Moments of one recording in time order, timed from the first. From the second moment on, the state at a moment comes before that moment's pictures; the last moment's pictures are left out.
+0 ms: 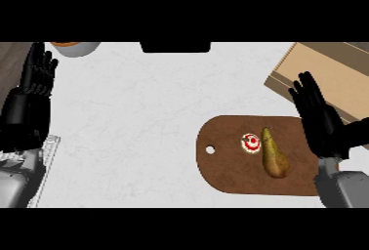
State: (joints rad) left arm -0.27 0.45 -0.11 -1.67 0.13 0.37 0.02; right arm -0.19 -0.30 0.08 -1.54 -0.34 -0.19 0.08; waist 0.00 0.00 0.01
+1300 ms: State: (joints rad) left arm -0.03 0.44 -0.02 -1.60 0.42 0.12 0.18; right arm 0.04 -0.71 0.17 -1.98 0.26 -0.13 0.21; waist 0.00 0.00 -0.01
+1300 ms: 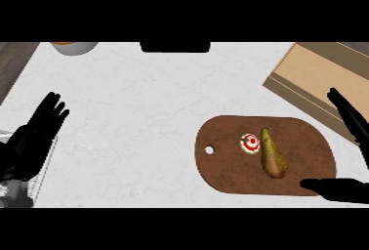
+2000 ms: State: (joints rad) left arm -0.03 0.42 -0.02 -1.60 0.40 0.09 0.18; right arm -0.32 -0.66 0.37 -2.00 0.22 0.27 0.95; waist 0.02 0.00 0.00
